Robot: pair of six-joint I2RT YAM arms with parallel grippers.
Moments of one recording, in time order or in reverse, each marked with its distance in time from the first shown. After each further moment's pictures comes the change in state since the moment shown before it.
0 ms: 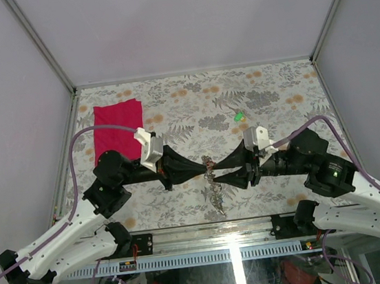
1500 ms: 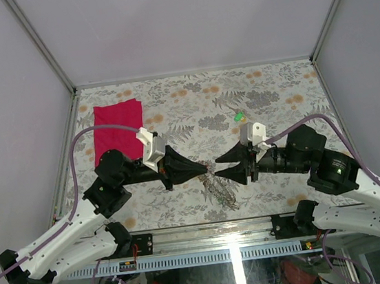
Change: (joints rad) left arm 0.000 0.001 0.000 -0.031 -0.013 0.016; right arm 0.000 0.024 0.079 -0.153 0.105 -0.053
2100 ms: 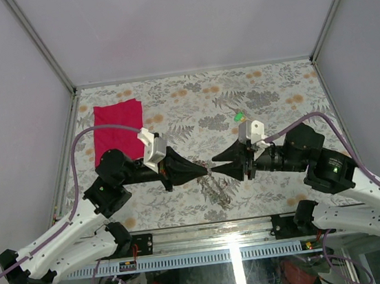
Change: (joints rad) left arm 0.000 0.003 0.000 -0.012 0.026 -0.001; right arm 0.000 0.026 0.000 0.059 0.003 -0.003
